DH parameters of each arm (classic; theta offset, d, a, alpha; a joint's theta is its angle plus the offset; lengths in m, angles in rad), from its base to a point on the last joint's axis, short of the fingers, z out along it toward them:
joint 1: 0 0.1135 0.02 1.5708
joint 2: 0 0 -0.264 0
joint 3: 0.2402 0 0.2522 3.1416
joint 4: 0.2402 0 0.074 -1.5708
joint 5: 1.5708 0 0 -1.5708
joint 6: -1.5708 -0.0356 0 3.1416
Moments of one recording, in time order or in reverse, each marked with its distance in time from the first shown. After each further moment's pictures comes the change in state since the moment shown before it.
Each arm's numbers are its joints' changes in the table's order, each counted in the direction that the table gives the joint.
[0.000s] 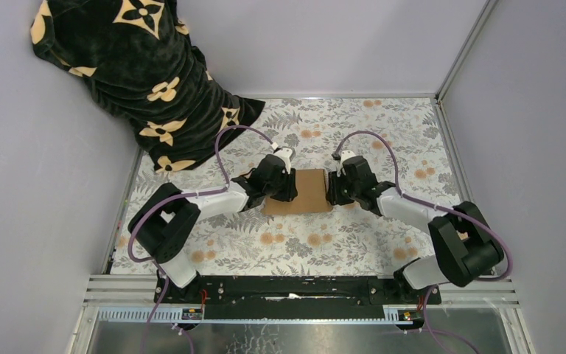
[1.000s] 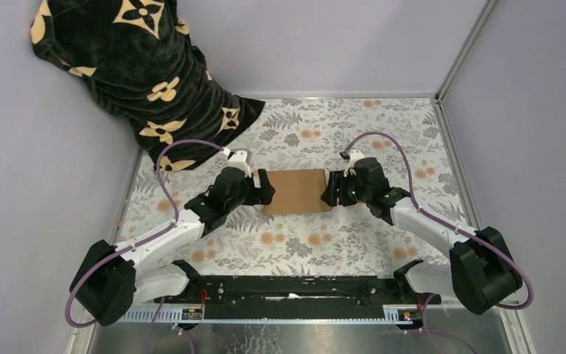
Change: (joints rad) left arm 0.060 0.534 -0.248 0.104 -0.170 0.071; right arm -0.011 0.212 -0.056 0.048 -0.097 -0.064
